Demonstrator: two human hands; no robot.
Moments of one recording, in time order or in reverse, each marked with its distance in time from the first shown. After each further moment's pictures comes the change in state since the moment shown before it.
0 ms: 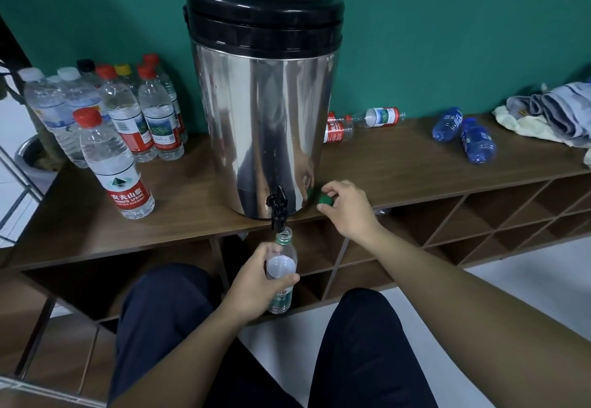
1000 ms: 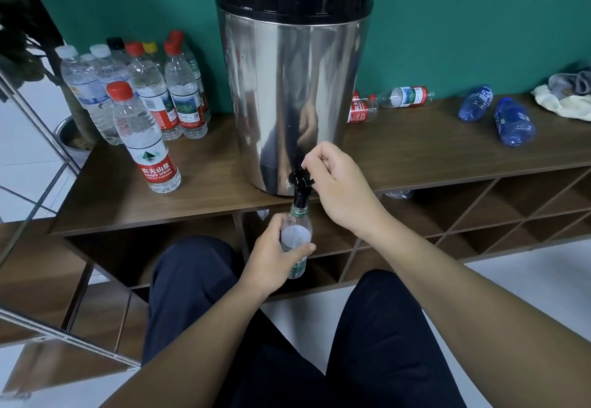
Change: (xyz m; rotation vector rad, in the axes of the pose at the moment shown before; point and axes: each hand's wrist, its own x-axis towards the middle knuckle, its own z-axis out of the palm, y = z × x) left_hand -0.011 0.015 -0.004 -0.035 0.111 0.044; right_hand -0.061 -0.136 -0.040 0.467 -0.095 -0.095
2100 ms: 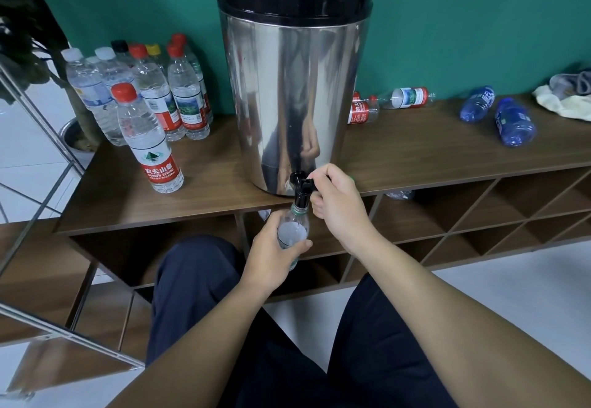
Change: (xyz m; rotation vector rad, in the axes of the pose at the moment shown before) left_hand -0.002 0.005 0.000 0.007 0.076 0.006; right_hand -0.011 0.031 0.026 0.398 0.047 0.251
